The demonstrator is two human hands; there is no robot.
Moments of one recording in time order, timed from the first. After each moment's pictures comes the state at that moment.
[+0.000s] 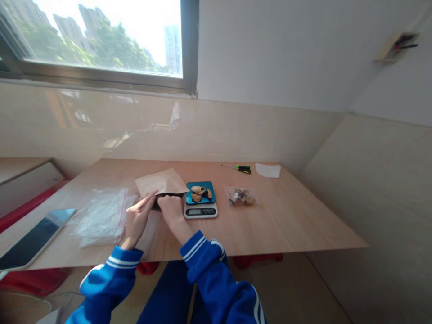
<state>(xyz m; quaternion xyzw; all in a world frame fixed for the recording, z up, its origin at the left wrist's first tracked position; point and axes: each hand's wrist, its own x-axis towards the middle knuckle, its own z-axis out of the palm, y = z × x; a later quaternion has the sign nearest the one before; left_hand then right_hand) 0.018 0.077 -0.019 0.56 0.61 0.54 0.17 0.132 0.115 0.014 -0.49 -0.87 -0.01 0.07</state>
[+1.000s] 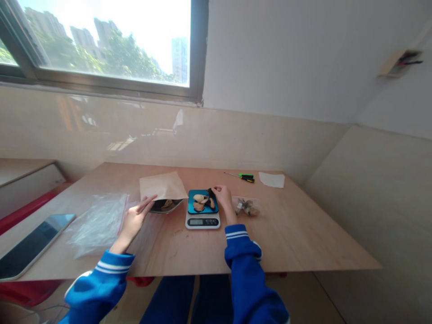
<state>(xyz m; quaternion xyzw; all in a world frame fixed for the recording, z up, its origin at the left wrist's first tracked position) -0.011 0.107 -0.030 0.59 0.60 0.50 0.21 0.294 0.225 -0.021 -0.61 -0.59 0.26 0.47</state>
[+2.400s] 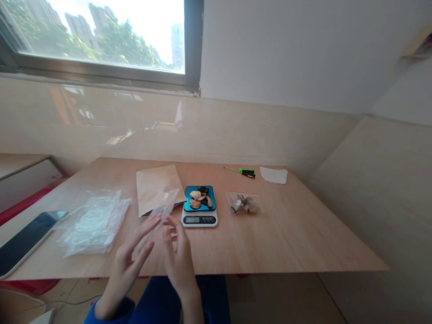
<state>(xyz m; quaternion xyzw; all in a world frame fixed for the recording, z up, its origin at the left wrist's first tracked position) 0.054 0.007 -0.002 0.65 0.51 0.51 0.21 0.184 0.024 -0.007 -0.43 -0.56 0.48 0.52</state>
